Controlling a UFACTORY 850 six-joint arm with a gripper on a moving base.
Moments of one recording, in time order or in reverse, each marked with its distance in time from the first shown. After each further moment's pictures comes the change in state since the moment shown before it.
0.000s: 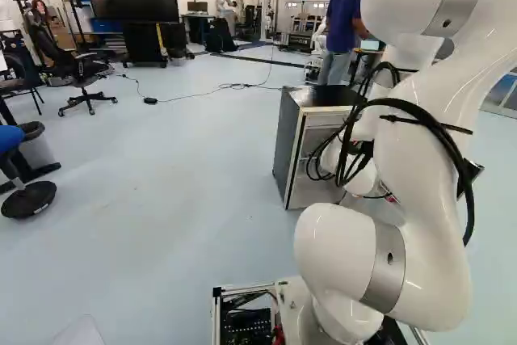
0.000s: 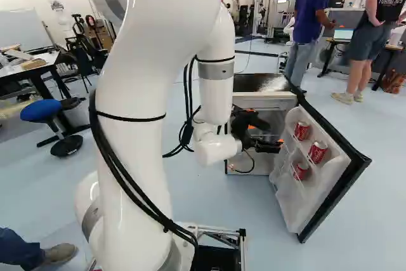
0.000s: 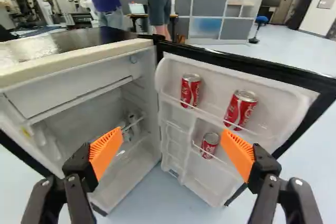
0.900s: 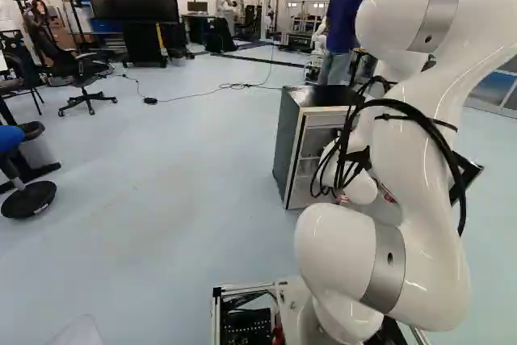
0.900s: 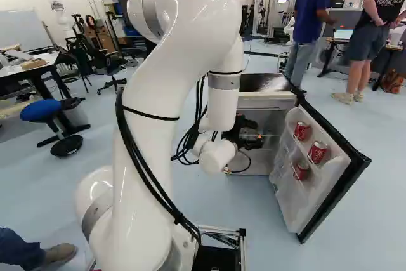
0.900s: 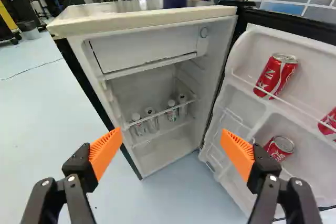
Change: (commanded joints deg) arm 0.0 -8.7 -3.2 -18.6 1.1 0.0
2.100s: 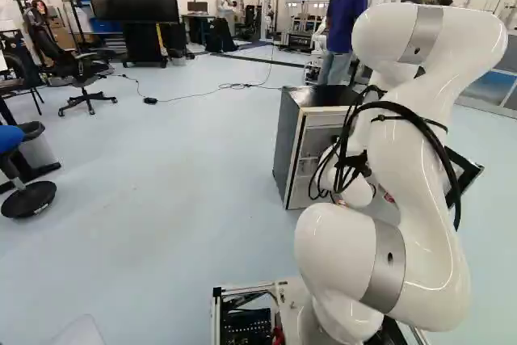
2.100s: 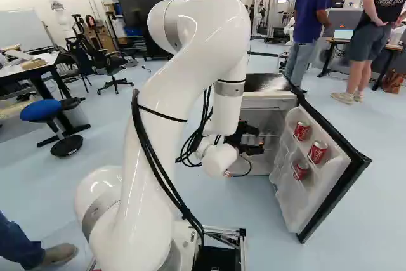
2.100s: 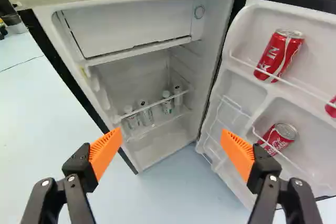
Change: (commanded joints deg) arm -0.1 -5.6 -3.3 3.5 1.1 0.0
